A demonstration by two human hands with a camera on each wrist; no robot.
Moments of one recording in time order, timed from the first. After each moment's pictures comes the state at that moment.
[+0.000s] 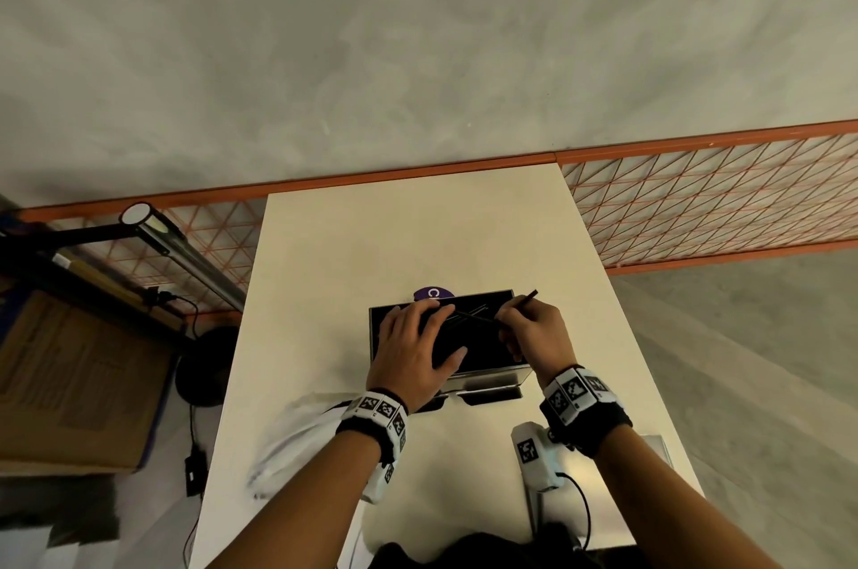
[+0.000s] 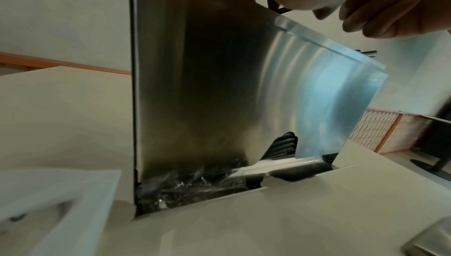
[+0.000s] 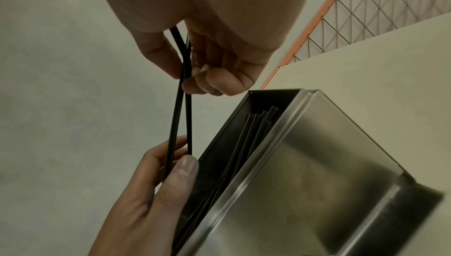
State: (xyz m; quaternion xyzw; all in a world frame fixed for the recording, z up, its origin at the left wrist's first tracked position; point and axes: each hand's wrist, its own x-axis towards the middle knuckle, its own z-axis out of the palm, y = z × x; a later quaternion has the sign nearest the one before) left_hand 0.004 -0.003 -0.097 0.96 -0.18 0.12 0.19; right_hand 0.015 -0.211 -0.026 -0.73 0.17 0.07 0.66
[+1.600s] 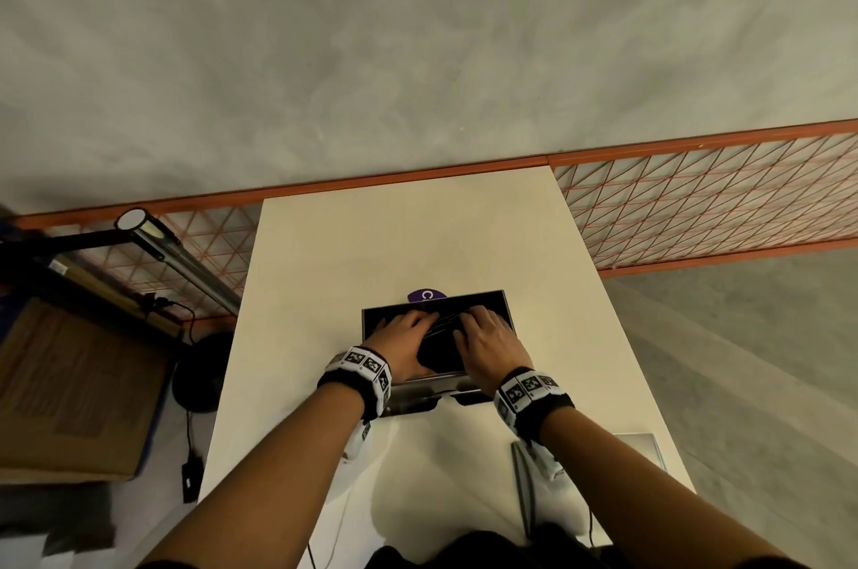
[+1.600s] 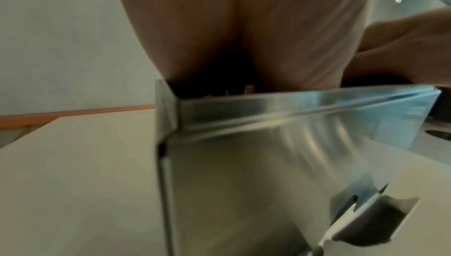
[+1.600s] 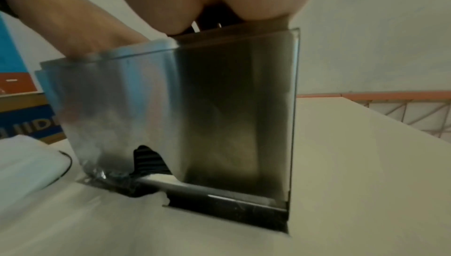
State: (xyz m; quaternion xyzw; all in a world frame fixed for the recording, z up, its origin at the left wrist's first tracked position) left_hand 0.053 0.007 -0.097 0.95 -0.19 -0.25 0.09; right_hand 0.021 -0.184 -0.087 -0.97 -0.11 0.03 0.22
